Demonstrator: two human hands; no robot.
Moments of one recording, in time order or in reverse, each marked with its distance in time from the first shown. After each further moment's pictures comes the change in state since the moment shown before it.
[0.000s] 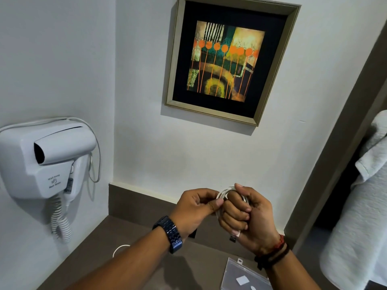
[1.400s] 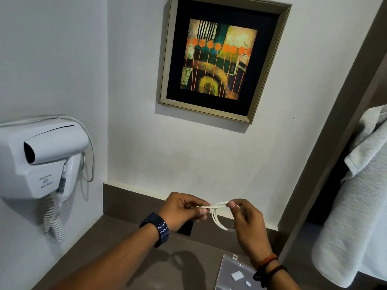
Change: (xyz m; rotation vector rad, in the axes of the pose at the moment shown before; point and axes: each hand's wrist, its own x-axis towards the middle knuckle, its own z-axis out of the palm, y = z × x) left_hand 0.001 -0.020 -0.022 0.134 0.008 -0.184; right_hand -0.027 0.029 -0.045 -1.218 0.853 -0.309
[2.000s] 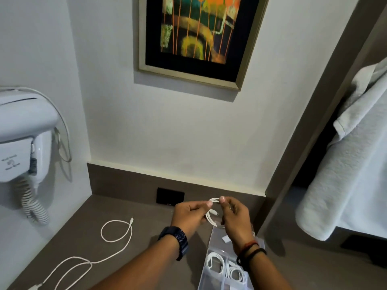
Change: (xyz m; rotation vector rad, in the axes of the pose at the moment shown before) left_hand -0.015 -0.078 0.070 -0.207 0.249 -0.318; right_hand -0.035 0.057 0.010 0.136 0.035 0.295
